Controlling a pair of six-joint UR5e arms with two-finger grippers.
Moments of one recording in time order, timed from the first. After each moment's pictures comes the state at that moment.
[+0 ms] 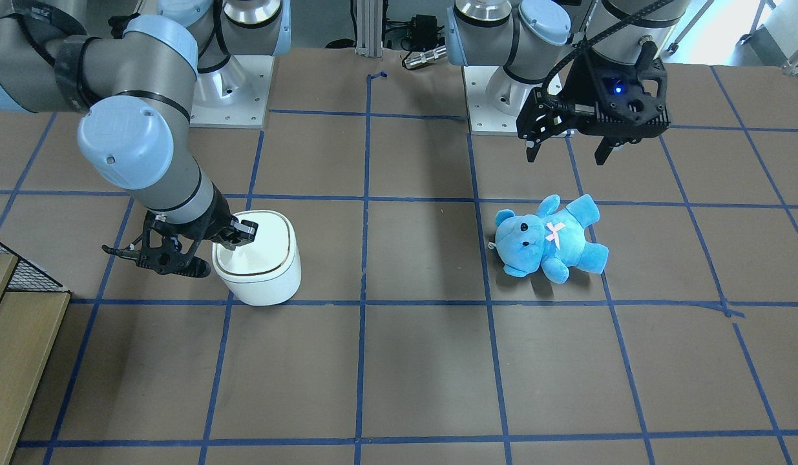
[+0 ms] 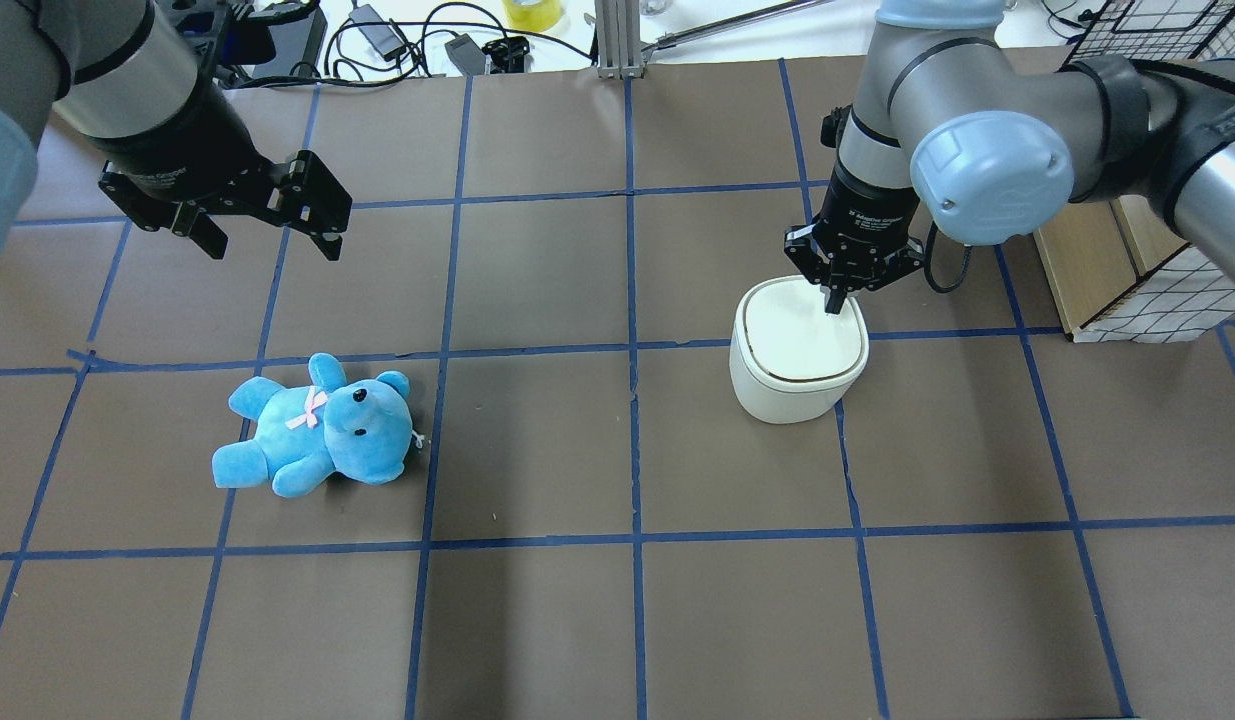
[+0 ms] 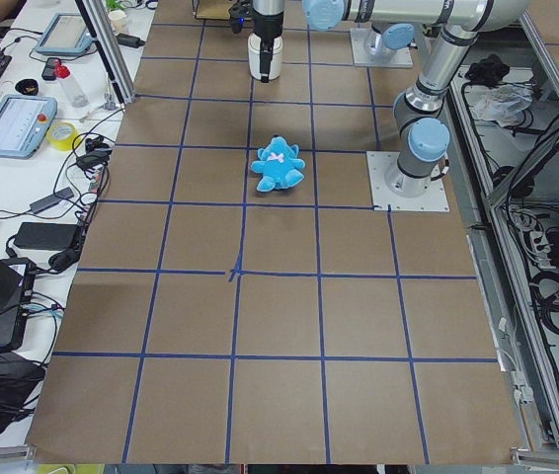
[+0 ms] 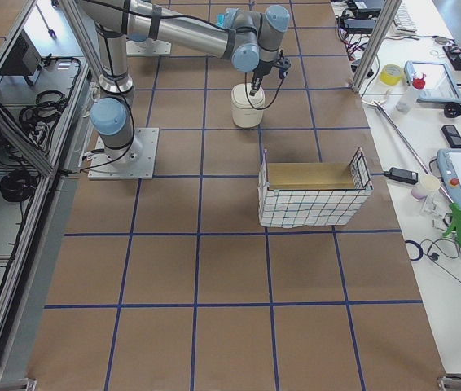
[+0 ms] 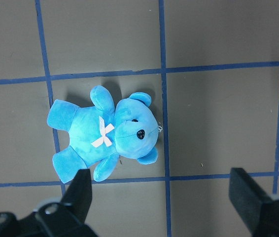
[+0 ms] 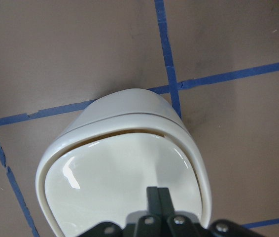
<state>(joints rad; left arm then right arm) -1.54 -1.51 -1.60 -1.55 1.60 0.08 1.61 -1.33 1.68 -1.75 -1.53 0.22</state>
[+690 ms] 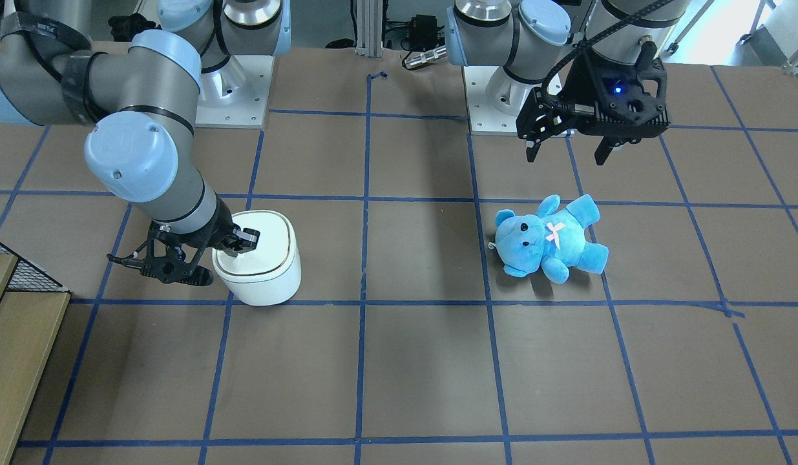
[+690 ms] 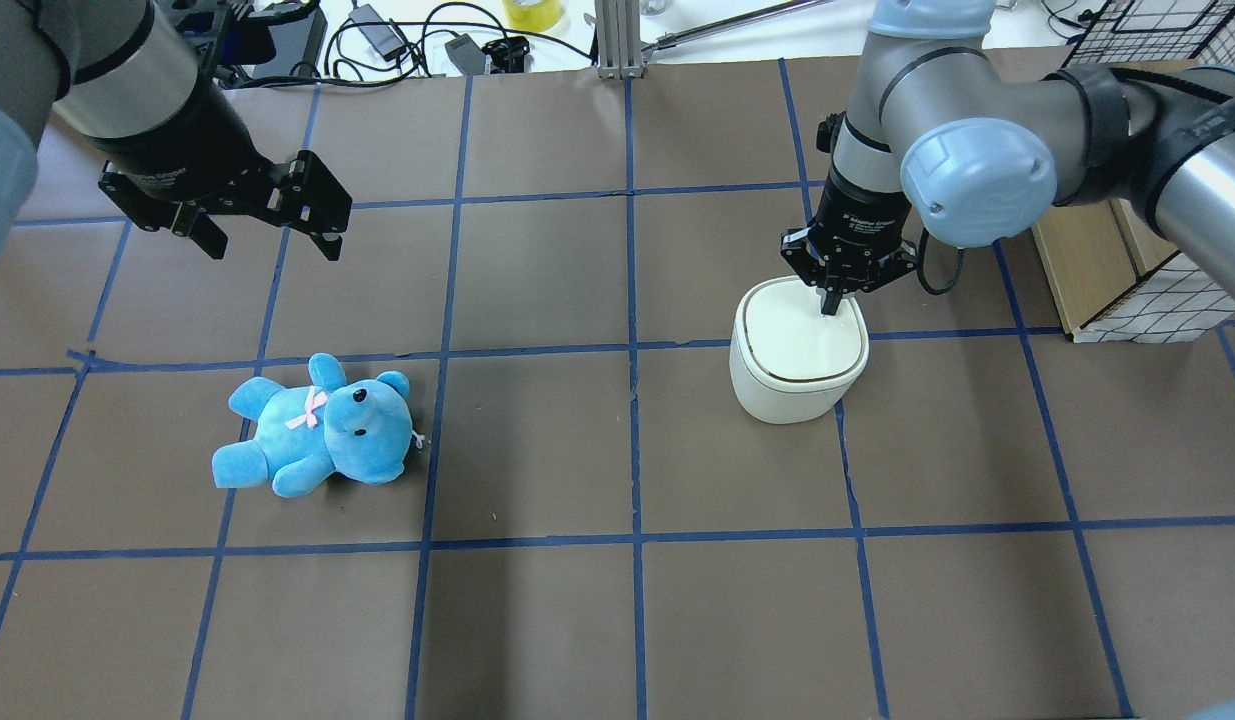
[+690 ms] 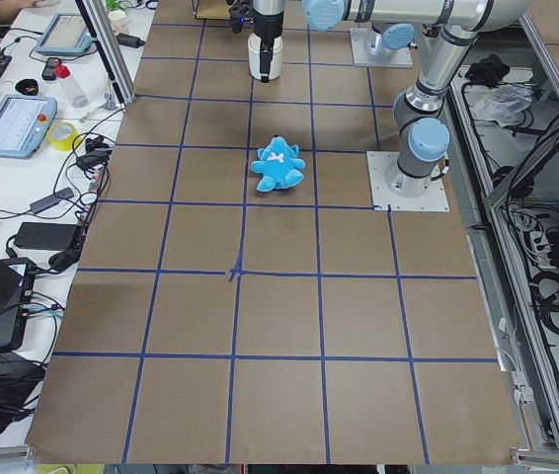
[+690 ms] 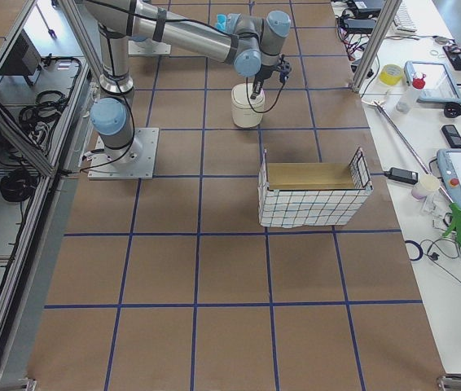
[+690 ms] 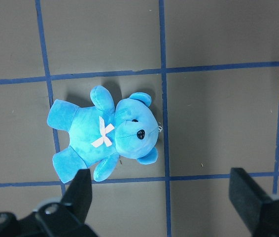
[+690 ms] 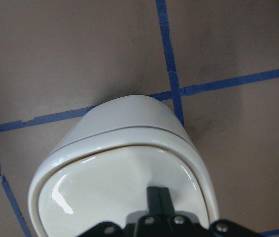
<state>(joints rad) -1.54 -1.51 -1.60 -1.55 1.60 0.08 1.61 -1.31 1.70 -1.80 -1.53 0.22</state>
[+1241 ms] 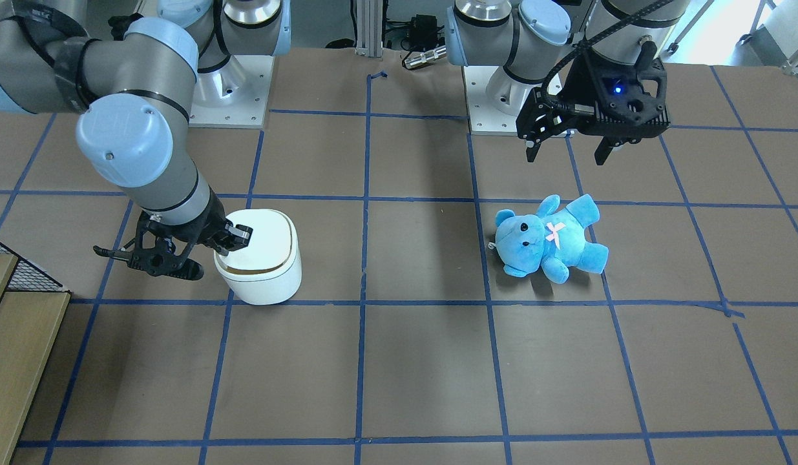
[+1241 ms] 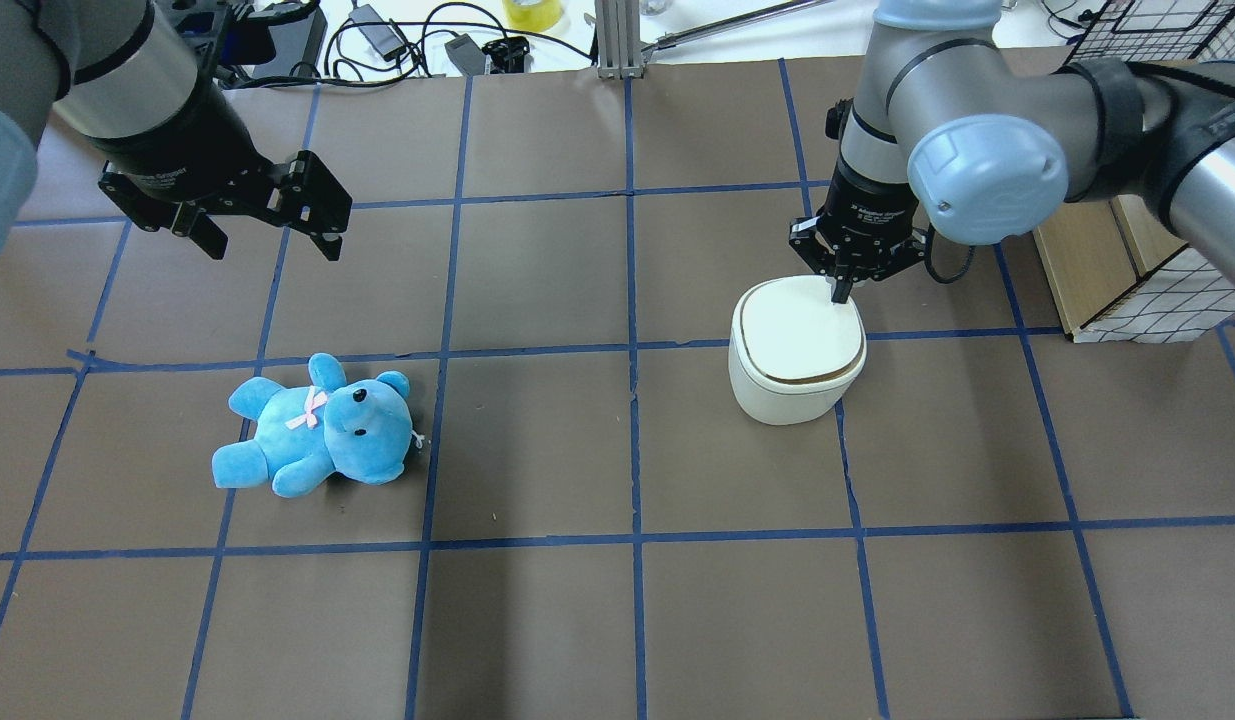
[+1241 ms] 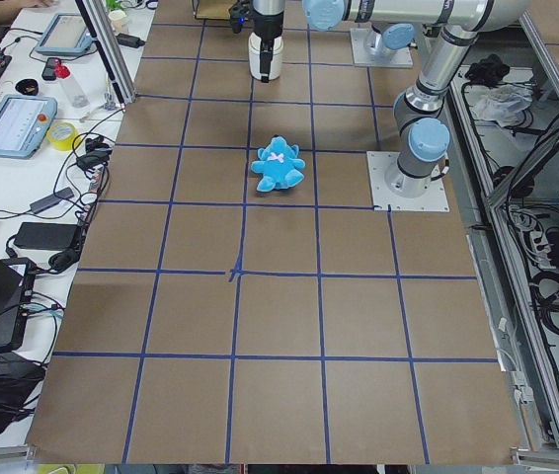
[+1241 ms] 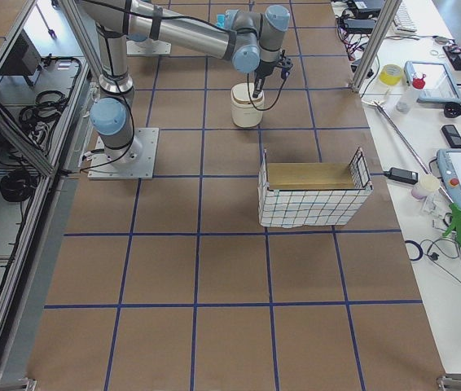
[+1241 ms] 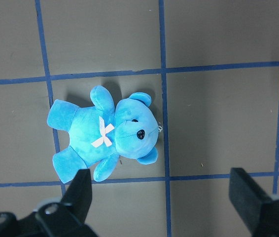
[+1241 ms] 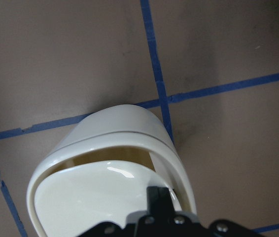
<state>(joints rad) -1.54 -1.51 -1.60 -1.55 1.60 0.08 1.61 -1.34 1.65 -1.74 -1.57 0.24</state>
